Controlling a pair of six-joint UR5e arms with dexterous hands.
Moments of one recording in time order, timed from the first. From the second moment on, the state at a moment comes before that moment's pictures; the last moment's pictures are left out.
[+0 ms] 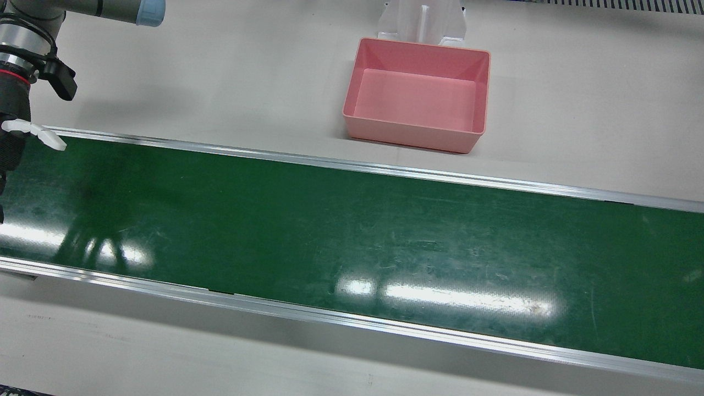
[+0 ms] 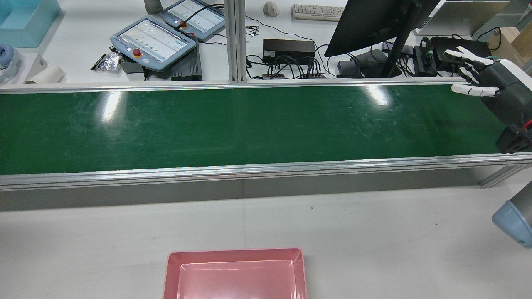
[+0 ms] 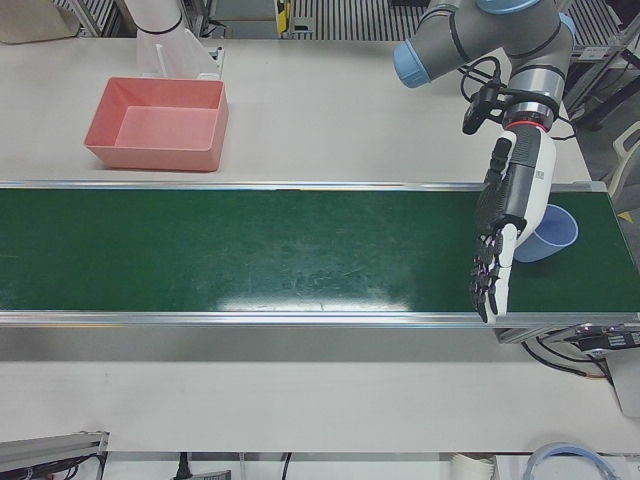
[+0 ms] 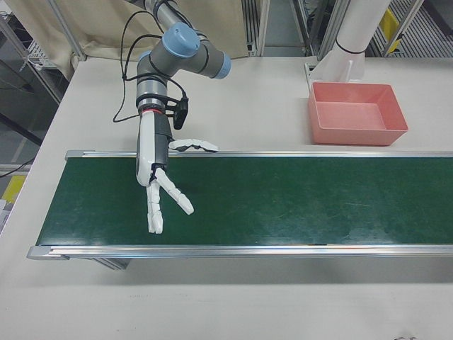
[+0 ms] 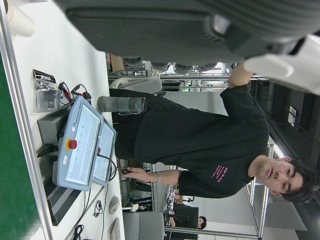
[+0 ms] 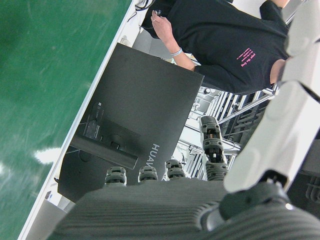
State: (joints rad) left arm -1.45 -1.68 -1.81 0.25 1.79 0.00; right arm 1.10 -1.56 1.92 -3.44 -1.22 -0.39
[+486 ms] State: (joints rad) left arm -1.45 -1.68 -1.81 0.25 1.79 0.00; right arm 1.10 -1.56 1.91 -3.44 -1.22 -0.40
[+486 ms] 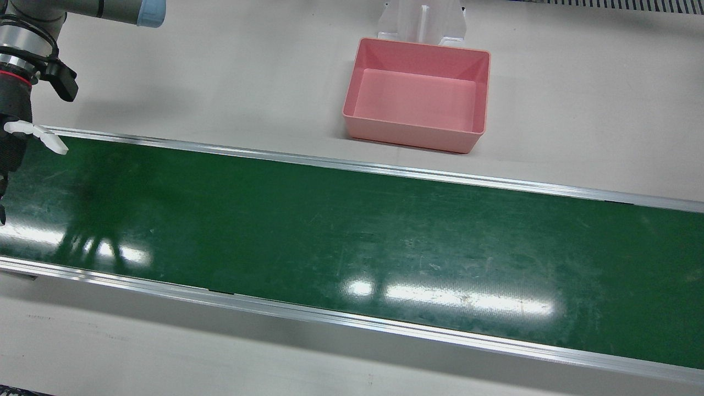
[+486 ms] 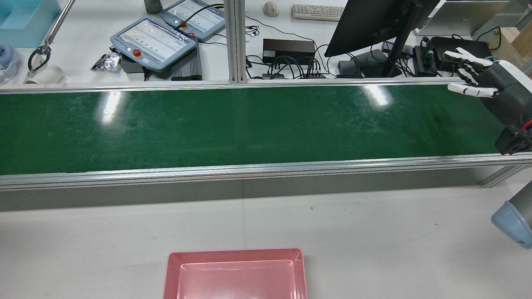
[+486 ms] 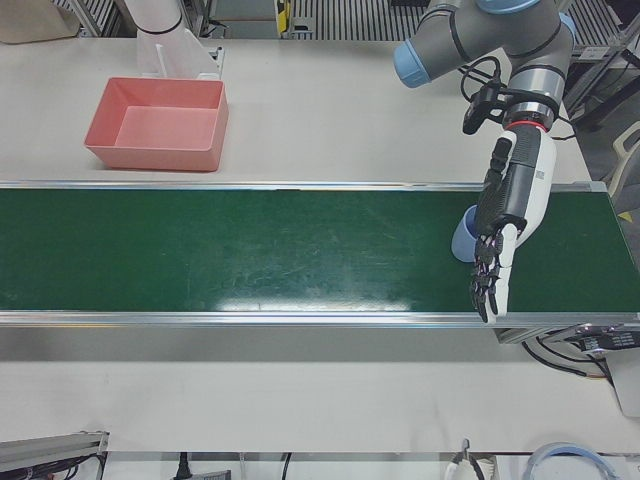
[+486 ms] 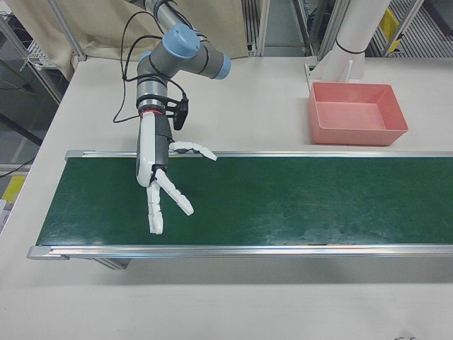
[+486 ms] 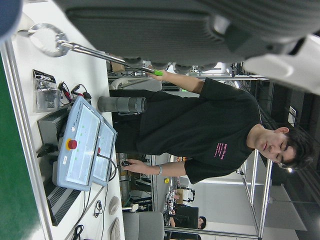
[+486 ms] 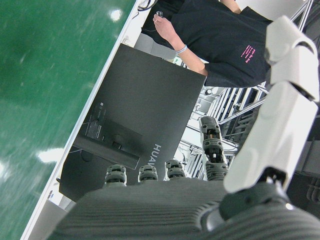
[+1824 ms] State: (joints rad) left arm -1.45 -1.68 -1.81 0.25 1.79 0.00; right arm 1.10 -1.56 1.91 -3.40 -1.23 -0.42
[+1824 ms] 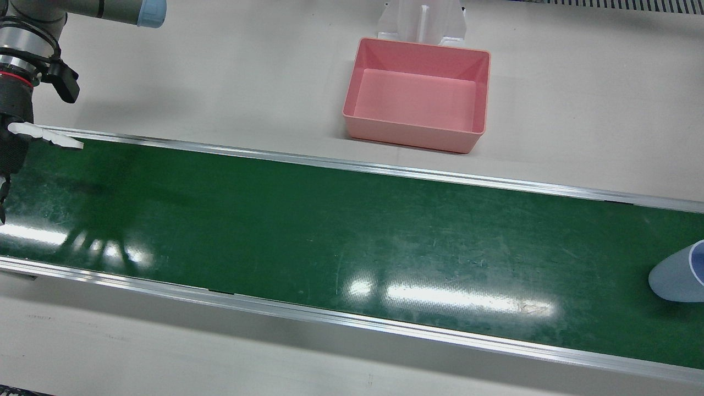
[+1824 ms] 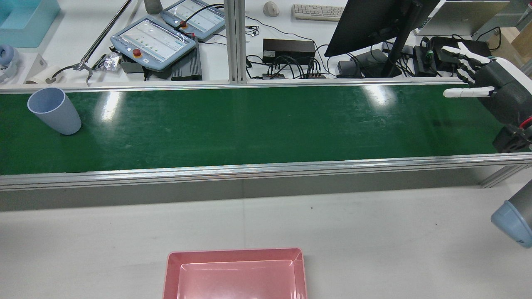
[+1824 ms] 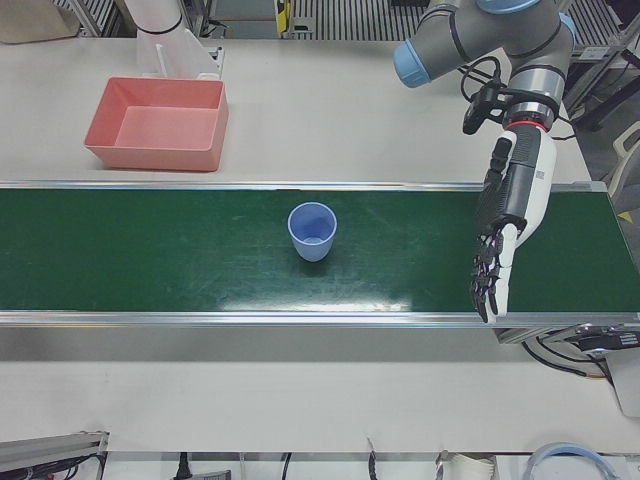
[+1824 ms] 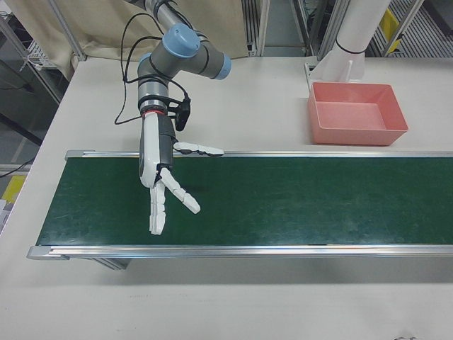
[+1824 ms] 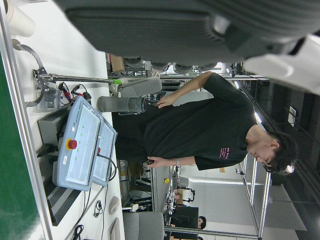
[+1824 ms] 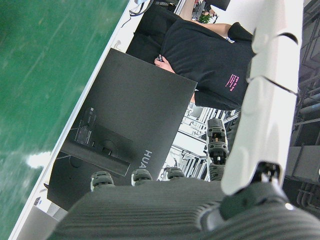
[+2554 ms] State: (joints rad) left arm -1.45 -1.68 -1.81 0.25 1.79 0.00; right arm 1.08 -1.56 1.91 -3.40 -1.23 -0.42
